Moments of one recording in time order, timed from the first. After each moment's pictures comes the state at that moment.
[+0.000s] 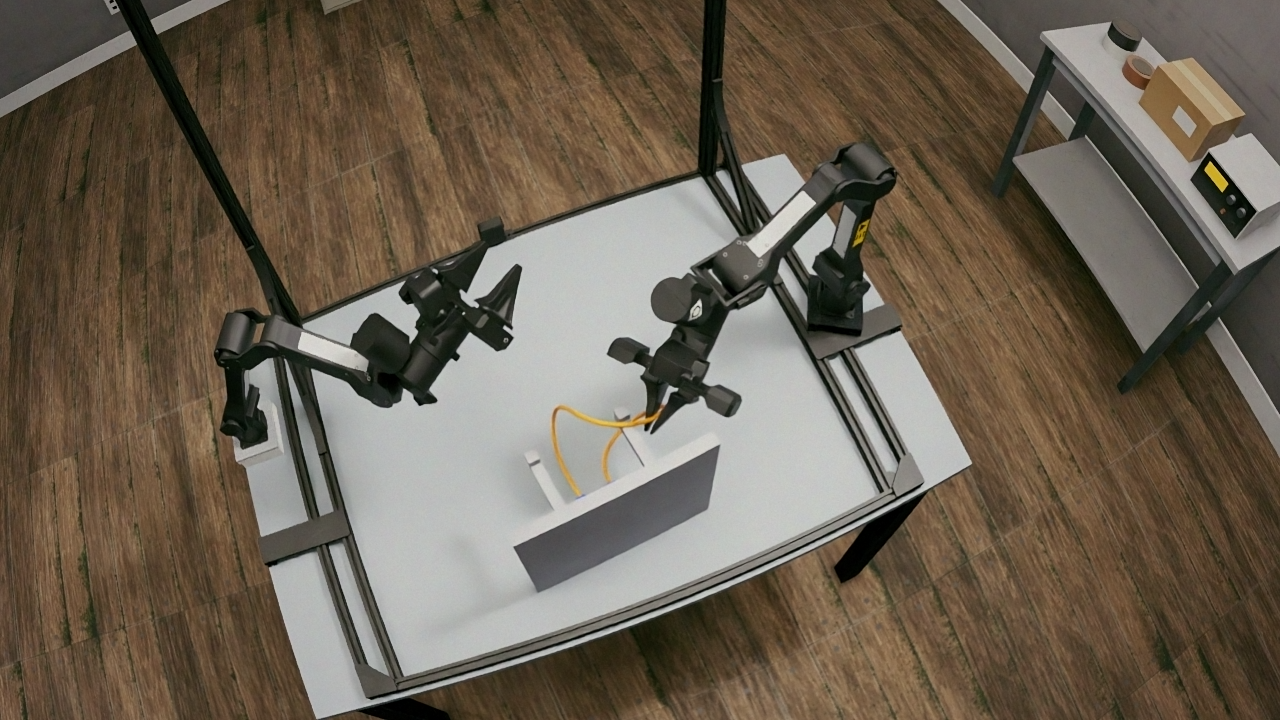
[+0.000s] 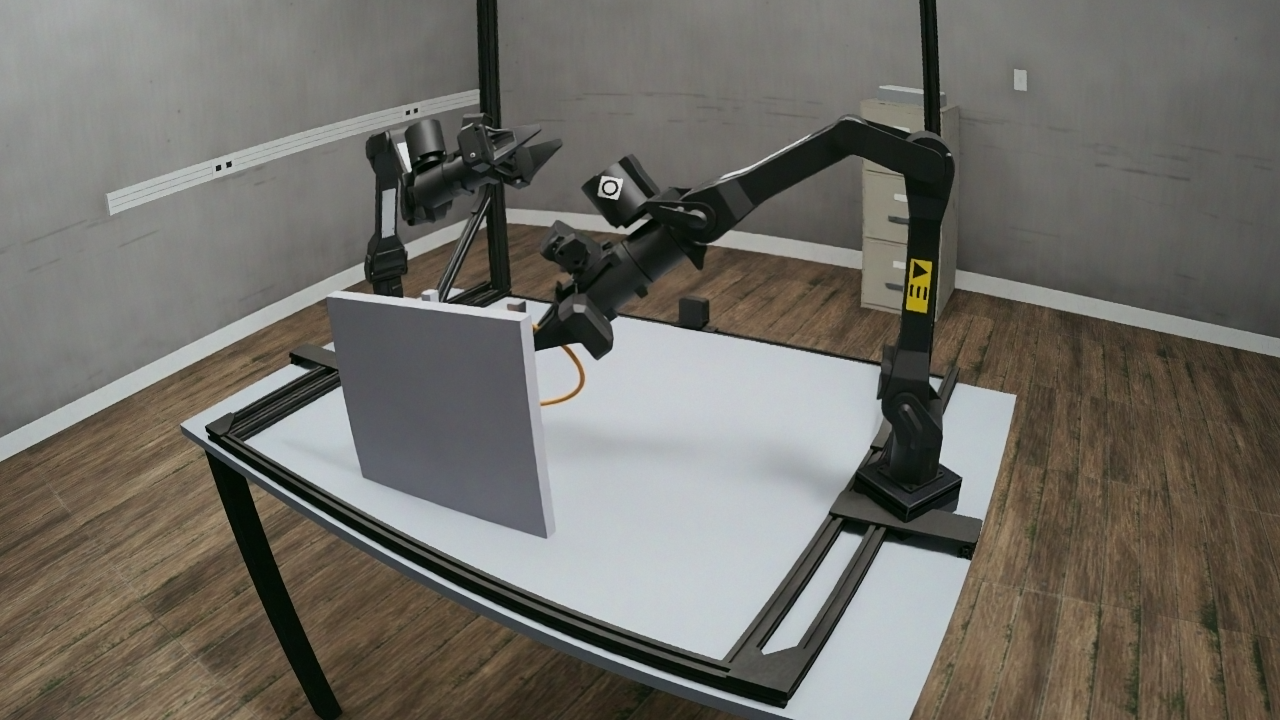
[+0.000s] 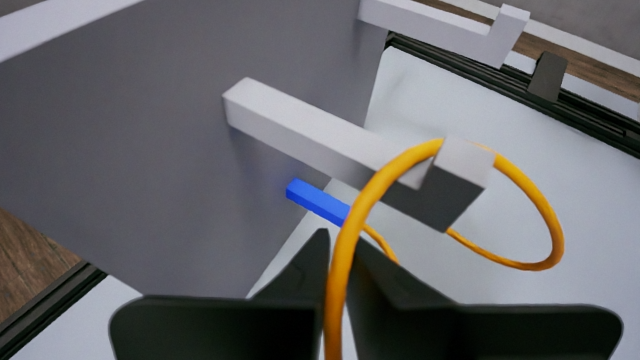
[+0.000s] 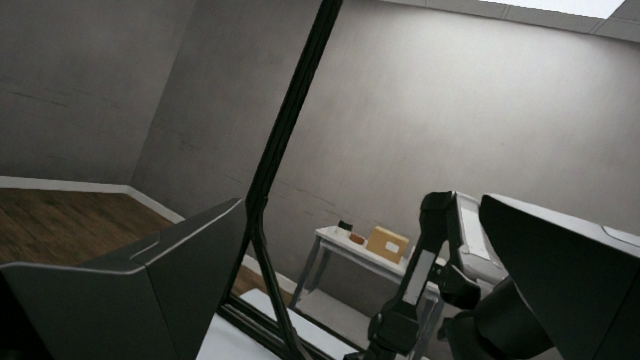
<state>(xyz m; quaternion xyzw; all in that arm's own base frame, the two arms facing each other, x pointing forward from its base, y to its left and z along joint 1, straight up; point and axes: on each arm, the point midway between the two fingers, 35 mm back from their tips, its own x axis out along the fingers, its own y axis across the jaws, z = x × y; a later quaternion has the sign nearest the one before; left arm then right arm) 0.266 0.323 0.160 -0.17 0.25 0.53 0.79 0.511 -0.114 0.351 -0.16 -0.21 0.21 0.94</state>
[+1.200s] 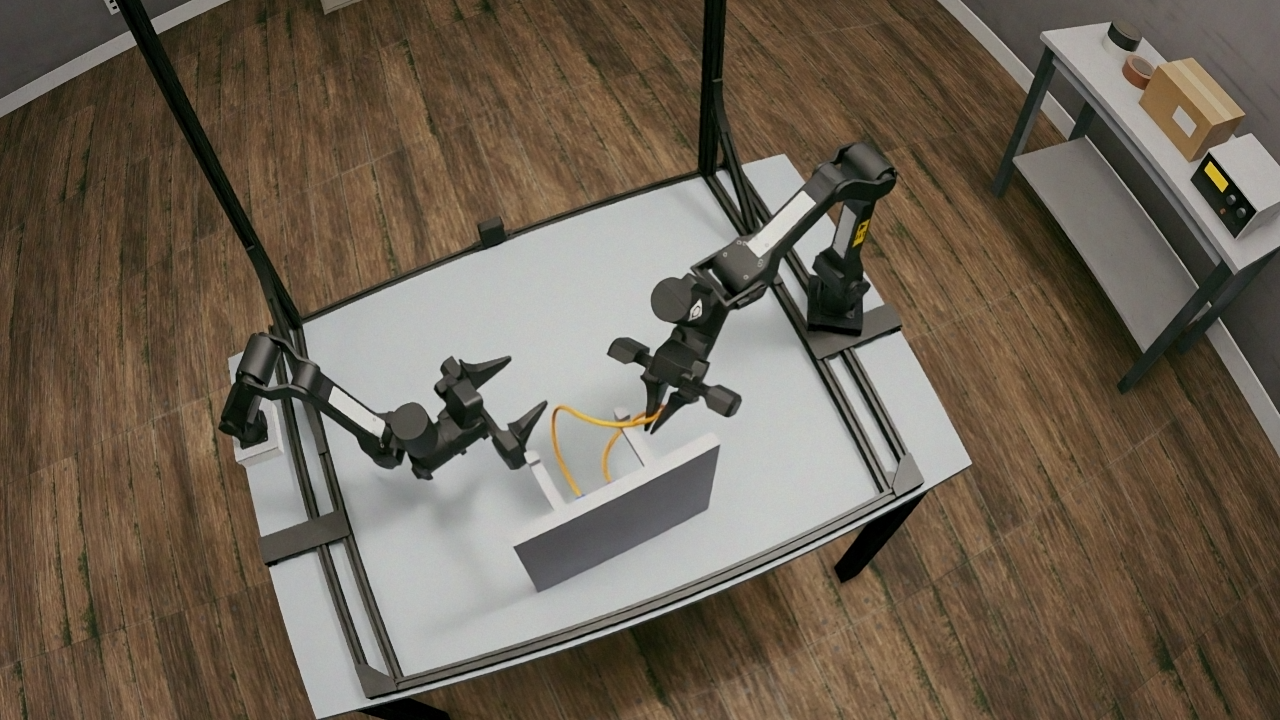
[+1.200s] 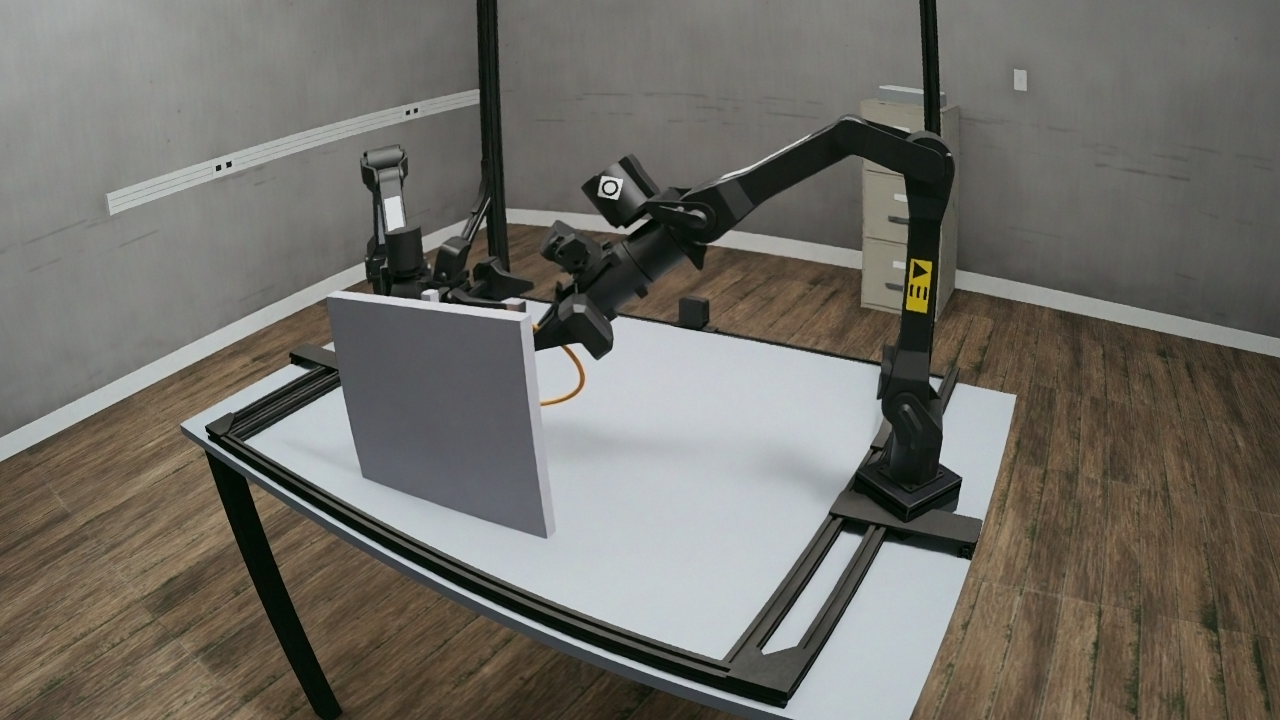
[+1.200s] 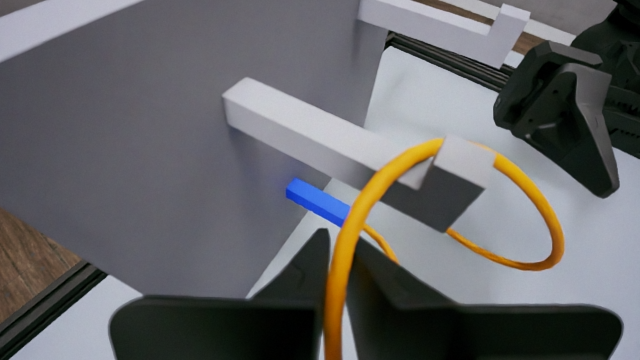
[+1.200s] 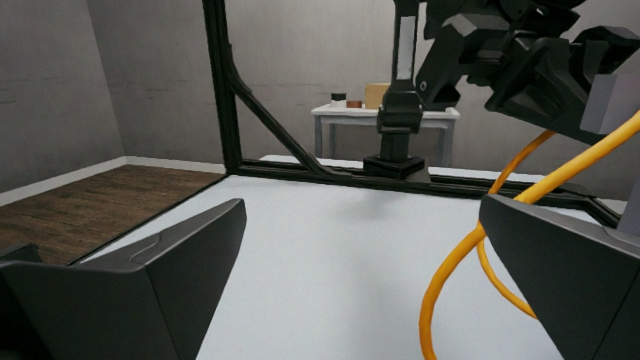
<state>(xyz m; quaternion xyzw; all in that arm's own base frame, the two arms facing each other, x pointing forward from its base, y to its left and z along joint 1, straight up) 0.266 0.323 0.160 -0.17 0.25 0.53 0.79 0.496 -0.179 0.149 -0.01 -0.02 0.15 0.99</state>
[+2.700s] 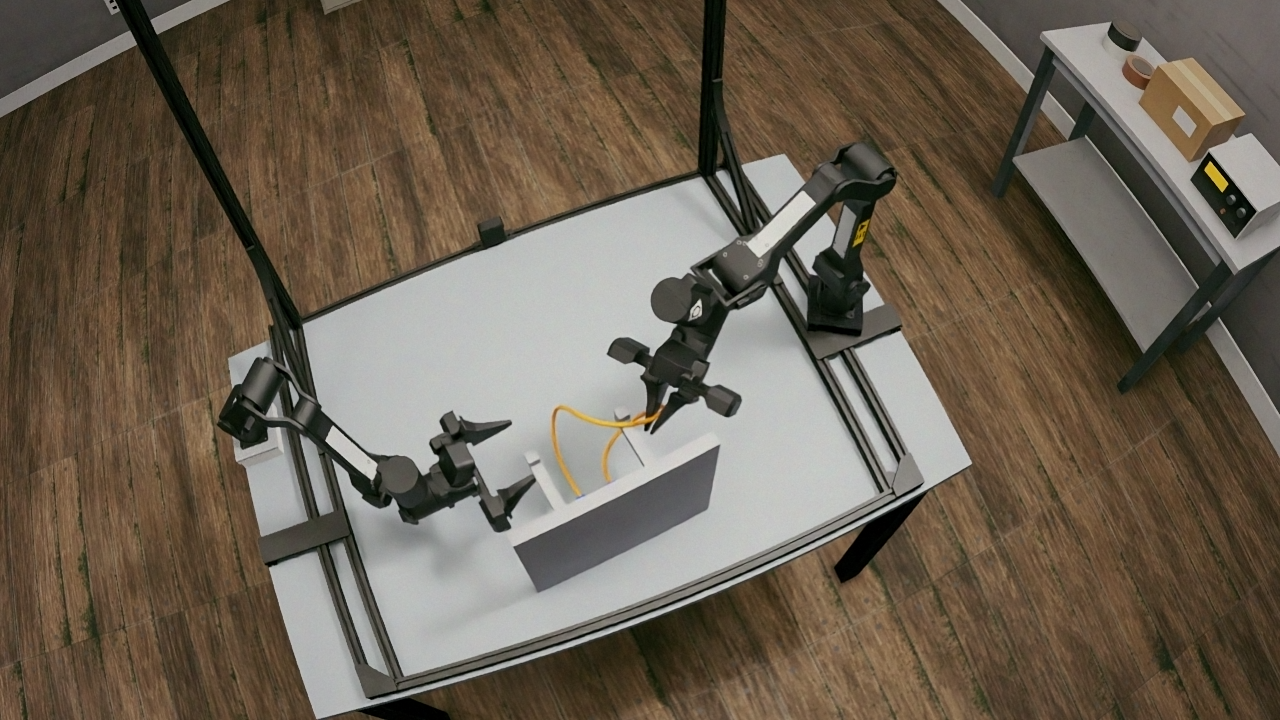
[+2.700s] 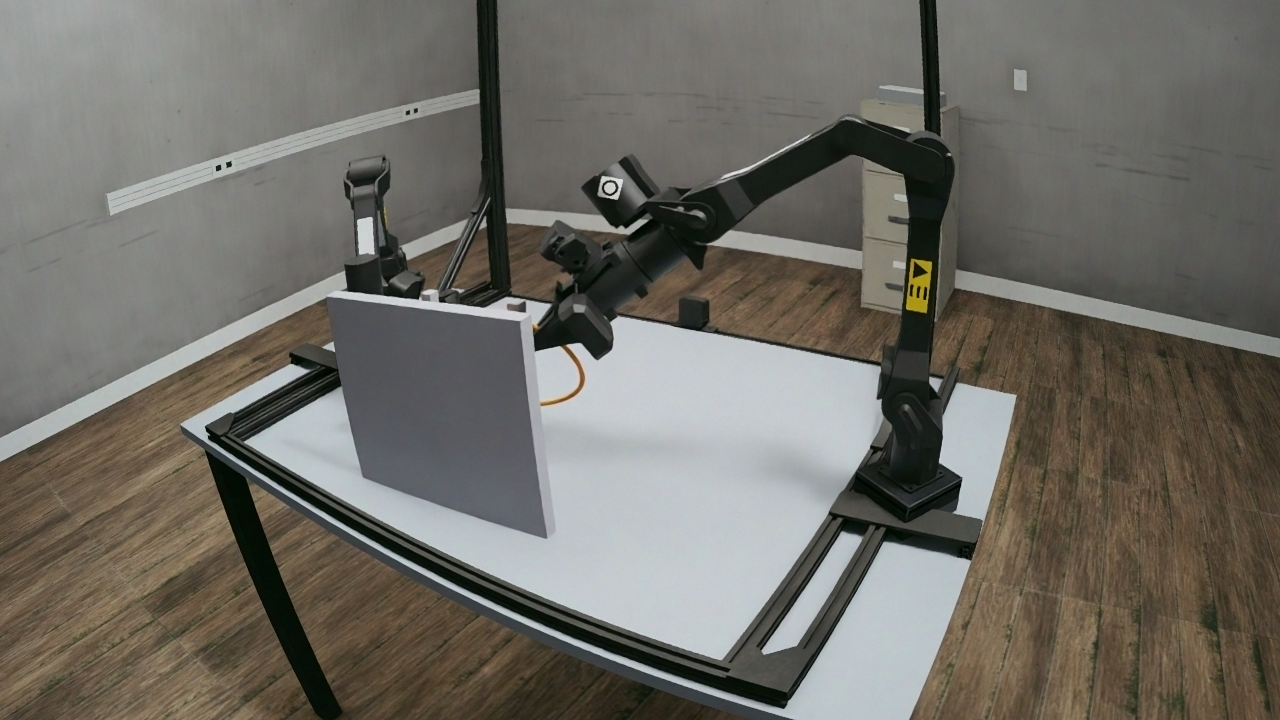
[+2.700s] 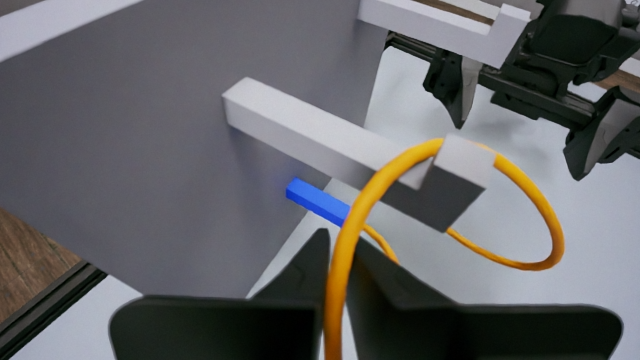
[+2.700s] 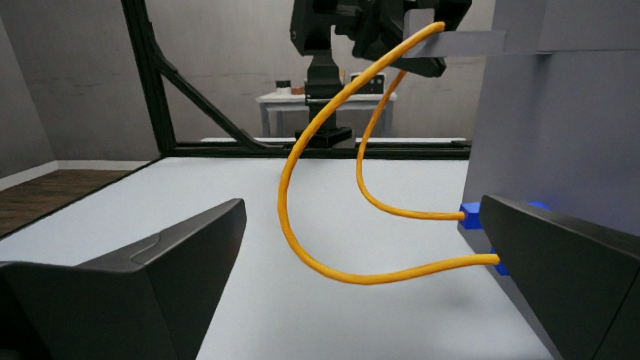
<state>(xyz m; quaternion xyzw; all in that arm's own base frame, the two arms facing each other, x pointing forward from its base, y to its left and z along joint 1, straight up) 0.266 0.323 0.160 -0.17 0.25 0.53 0.79 0.458 -0.256 0.113 0.00 0.00 0.07 1.00</state>
